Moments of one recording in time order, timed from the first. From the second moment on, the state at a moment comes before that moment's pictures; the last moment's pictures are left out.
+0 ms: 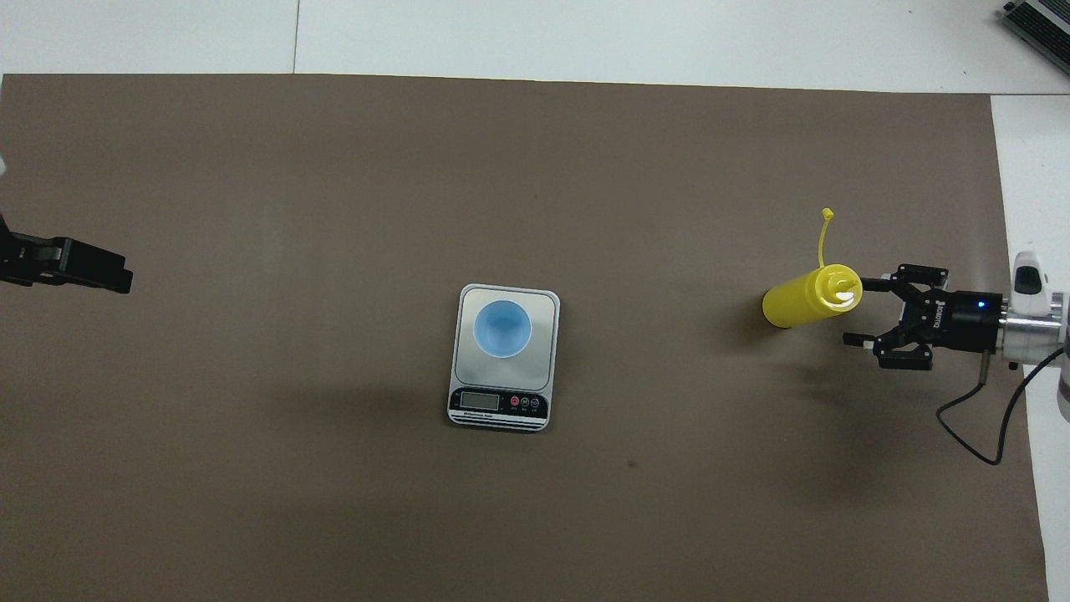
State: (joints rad) left arm 0.07 -0.01 -0.13 -1.58 -0.02 1.54 0.08; right arm -0.51 0.25 0.11 -2.10 0.96 1.95 -1.94
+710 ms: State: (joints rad) left arm 0.07 -0.01 -0.12 -1.58 -0.02 1.54 0.08; right arm -0.40 0.29 0.11 -2.11 1.01 2.00 -1.99
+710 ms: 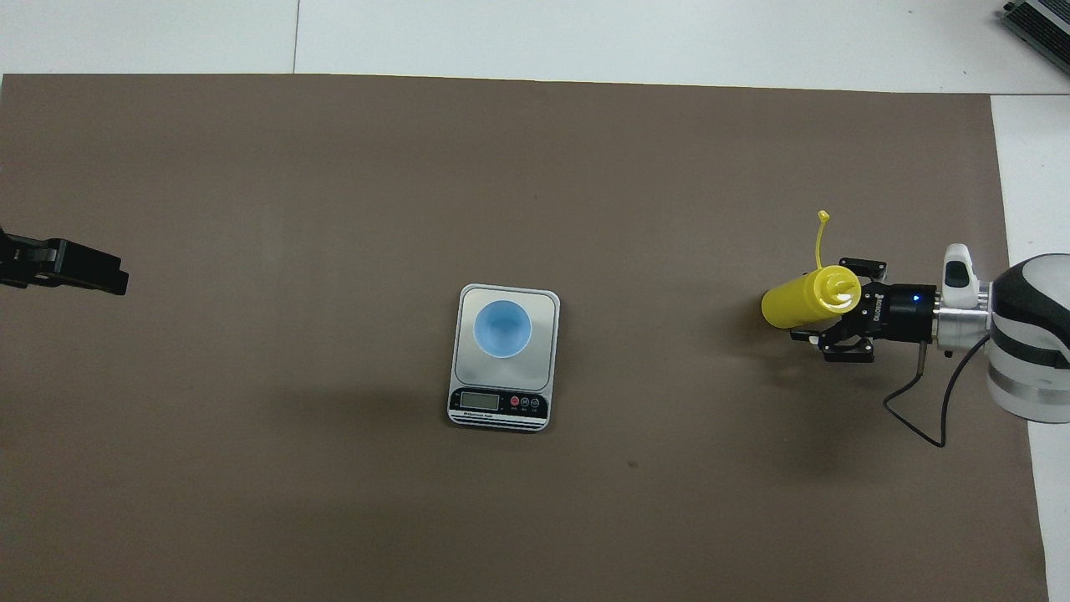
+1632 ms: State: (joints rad) left arm 0.07 -0.01 -0.12 -1.58 -0.02 1.54 0.08; right arm -0.12 0.17 0.11 -2.03 0.68 2.19 -1.66
